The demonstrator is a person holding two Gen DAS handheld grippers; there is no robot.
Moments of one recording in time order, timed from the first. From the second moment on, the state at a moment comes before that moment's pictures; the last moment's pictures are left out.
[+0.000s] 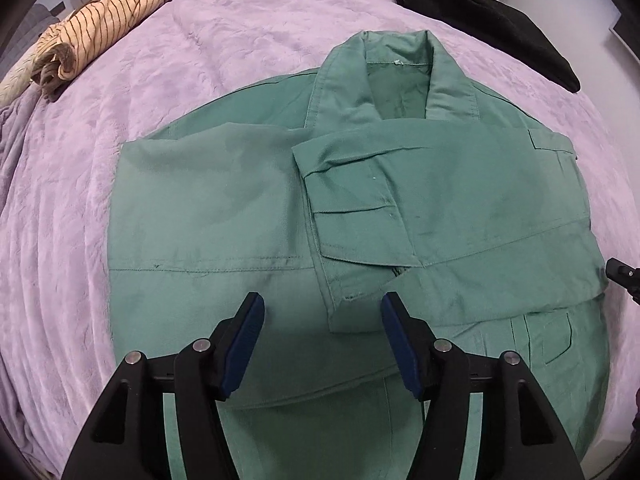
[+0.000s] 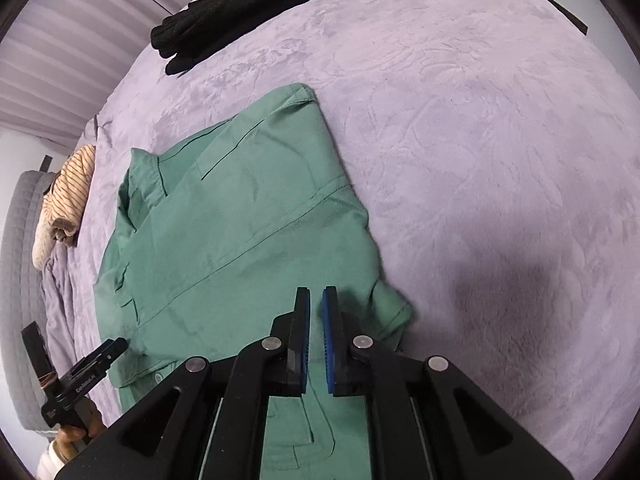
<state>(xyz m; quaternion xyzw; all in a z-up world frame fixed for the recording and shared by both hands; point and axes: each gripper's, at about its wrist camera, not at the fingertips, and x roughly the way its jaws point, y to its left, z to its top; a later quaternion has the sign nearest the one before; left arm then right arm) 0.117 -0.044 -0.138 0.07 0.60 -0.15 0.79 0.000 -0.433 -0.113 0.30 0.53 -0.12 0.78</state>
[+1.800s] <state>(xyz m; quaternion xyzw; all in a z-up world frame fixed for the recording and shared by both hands) 0.044 -0.001 -0.076 0.04 0.61 -0.11 0.78 -0.027 -0.337 -0.018 0.19 0.52 -0.07 0.83</state>
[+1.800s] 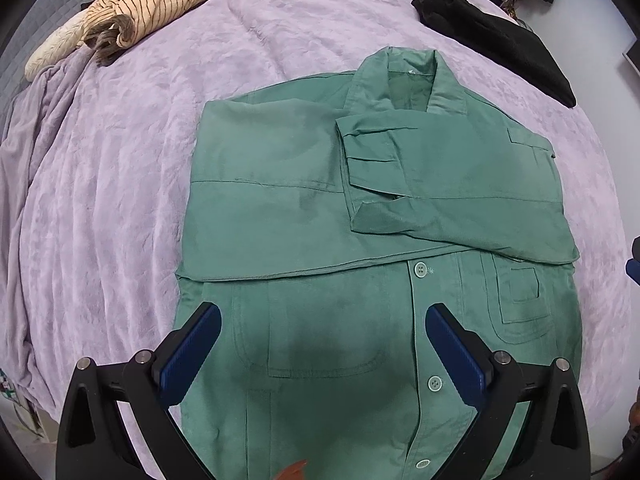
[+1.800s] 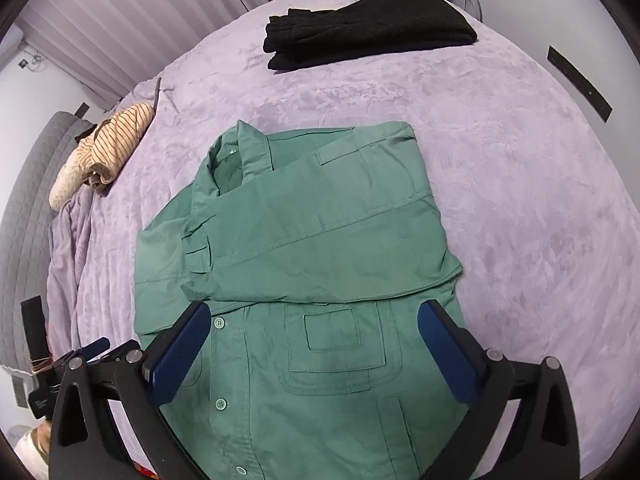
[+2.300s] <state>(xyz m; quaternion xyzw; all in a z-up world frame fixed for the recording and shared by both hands) 0.035 0.016 -0.063 0.03 0.62 -0.10 0.78 -0.038 -0.342 -0.002 0.23 0.53 -0.05 0.81</state>
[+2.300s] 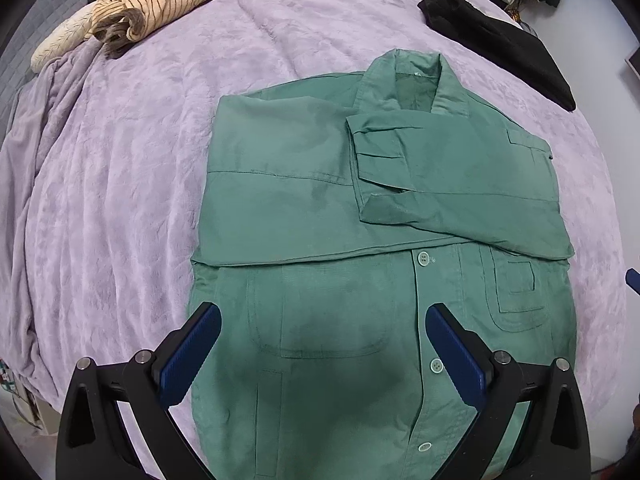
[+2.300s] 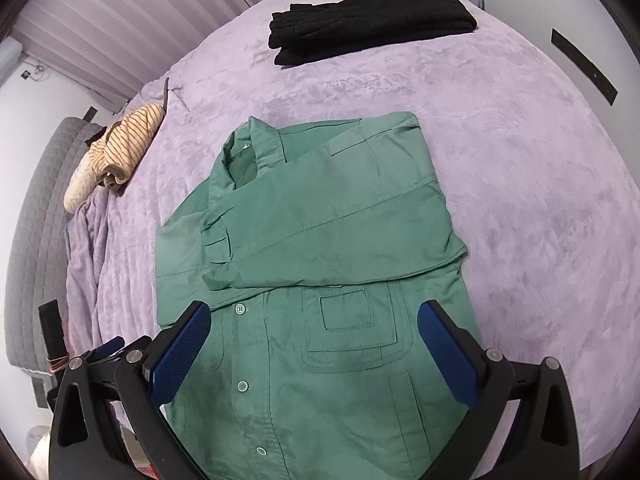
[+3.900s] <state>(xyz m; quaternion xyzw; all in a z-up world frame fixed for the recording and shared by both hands) -0.134 0.058 -0.093 0.01 0.66 -0.04 0.75 -0.161 -0.360 -0.082 0.35 0.61 0.02 0.71</state>
